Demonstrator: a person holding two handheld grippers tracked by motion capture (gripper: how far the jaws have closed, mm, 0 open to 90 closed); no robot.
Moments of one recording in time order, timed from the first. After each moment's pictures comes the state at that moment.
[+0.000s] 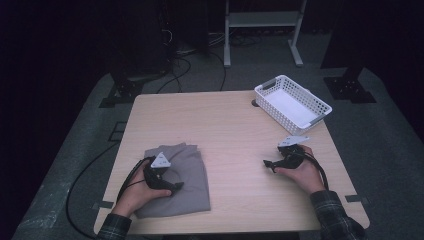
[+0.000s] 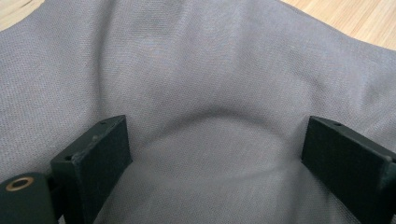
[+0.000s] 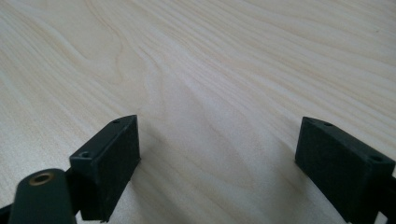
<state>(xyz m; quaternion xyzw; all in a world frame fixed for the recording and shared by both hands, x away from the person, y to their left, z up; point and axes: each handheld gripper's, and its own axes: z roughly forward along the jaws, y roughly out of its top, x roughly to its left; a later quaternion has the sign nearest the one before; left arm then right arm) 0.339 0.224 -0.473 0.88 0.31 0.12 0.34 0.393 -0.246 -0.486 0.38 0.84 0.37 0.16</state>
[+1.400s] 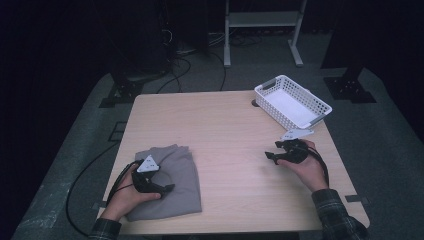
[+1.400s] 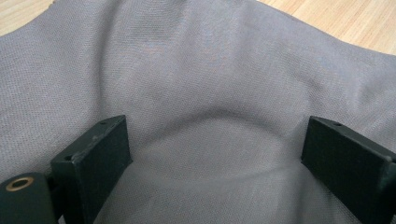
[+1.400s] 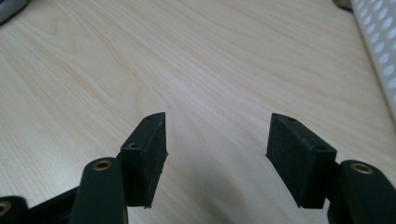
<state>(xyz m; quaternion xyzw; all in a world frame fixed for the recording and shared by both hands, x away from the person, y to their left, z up) 0.330 0.251 -0.477 0.87 0.31 0.13 0.36 0.388 -0.243 -0.447 0.37 0.83 0.38 0.17</state>
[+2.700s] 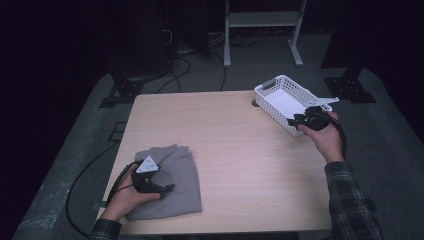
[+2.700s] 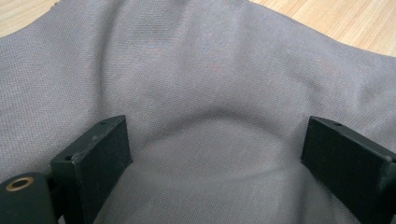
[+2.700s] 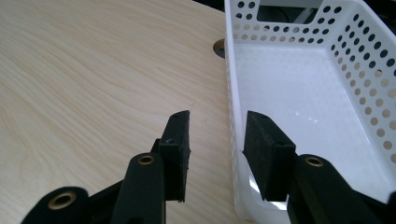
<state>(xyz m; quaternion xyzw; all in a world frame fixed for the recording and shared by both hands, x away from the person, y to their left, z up) 0.329 0.252 -0.479 0.87 0.31 0.13 0.37 0.457 -0.310 -0.397 0.43 0.79 0.38 0.22</state>
